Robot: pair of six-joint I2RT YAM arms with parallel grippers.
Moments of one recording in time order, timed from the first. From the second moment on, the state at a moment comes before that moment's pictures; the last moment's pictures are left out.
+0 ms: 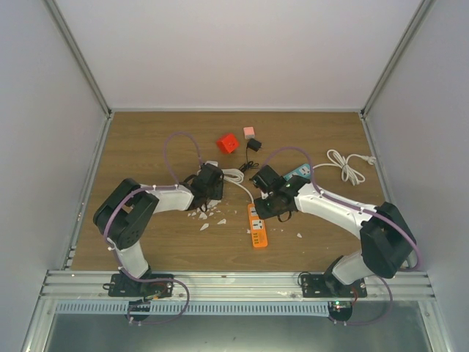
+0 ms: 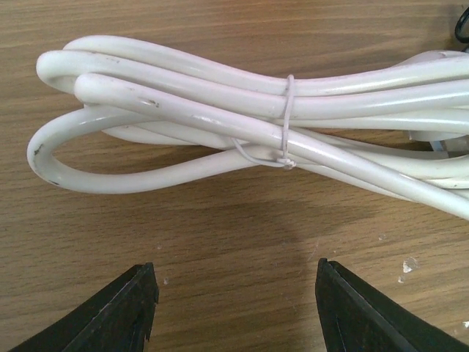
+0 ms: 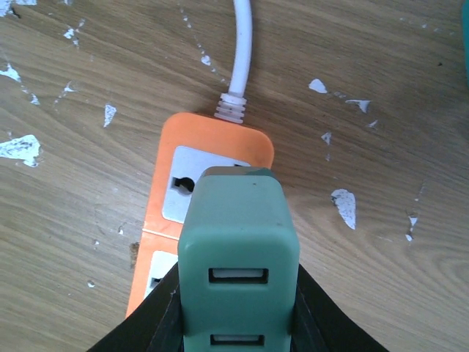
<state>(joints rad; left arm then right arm) -0.62 1.76 0.85 0.02 -0.28 -0.41 0.76 1.48 0.98 -0.75 0.02 0.42</state>
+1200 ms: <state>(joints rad) -0.59 1.65 0.74 0.02 -0.28 -0.41 0.77 1.56 0.97 -0.71 0.03 0.60</state>
